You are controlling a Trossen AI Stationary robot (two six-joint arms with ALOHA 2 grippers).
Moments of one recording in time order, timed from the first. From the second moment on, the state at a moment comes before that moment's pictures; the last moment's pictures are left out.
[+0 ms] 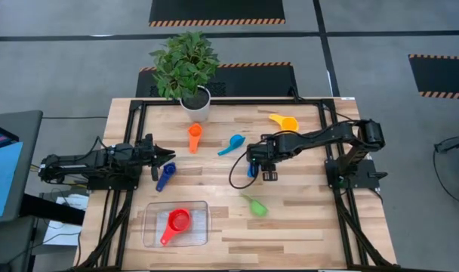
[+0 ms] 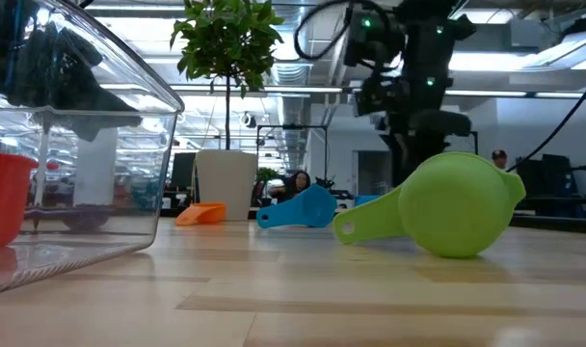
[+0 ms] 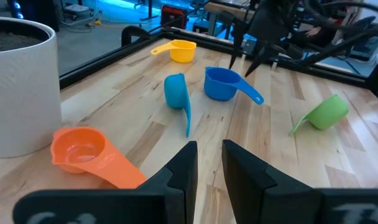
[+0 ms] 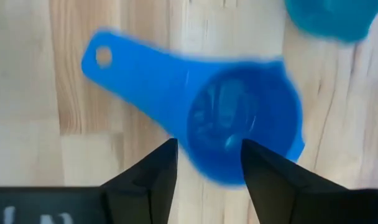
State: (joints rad) left arm 0.04 0.05 0.11 -0.31 -0.22 -0.23; right arm -0.03 1.69 1.13 -0.75 0.22 -0.09
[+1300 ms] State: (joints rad) left arm 0.04 0.07 0.11 -0.32 -0.22 -0.23; right arm -0.01 1.87 1.34 -0.72 0.18 -0.16
